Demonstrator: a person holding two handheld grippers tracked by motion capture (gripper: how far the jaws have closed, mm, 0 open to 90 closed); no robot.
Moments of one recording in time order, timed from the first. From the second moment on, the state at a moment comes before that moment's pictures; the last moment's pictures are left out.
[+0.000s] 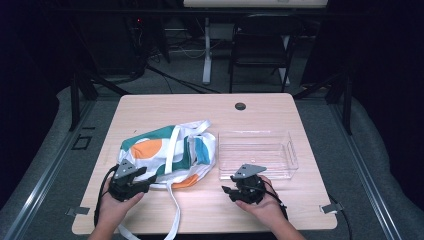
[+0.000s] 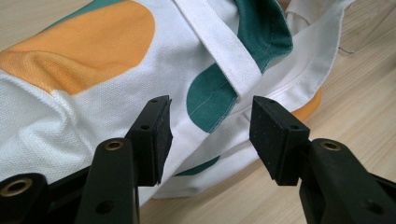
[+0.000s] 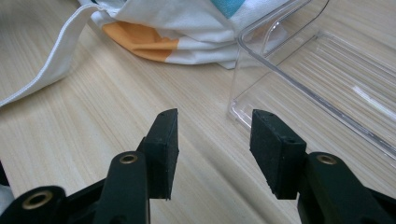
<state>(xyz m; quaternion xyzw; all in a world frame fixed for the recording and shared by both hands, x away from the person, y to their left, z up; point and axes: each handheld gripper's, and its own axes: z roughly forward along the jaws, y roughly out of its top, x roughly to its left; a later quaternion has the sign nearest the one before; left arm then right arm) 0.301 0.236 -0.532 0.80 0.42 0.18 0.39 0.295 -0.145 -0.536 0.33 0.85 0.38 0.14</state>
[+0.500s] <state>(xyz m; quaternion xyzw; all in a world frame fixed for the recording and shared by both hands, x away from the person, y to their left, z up) 0.306 0.233 -0.526 0.80 0.41 0.20 0.38 0.290 -0.152 -0.535 0.34 0.85 0.38 0.14</state>
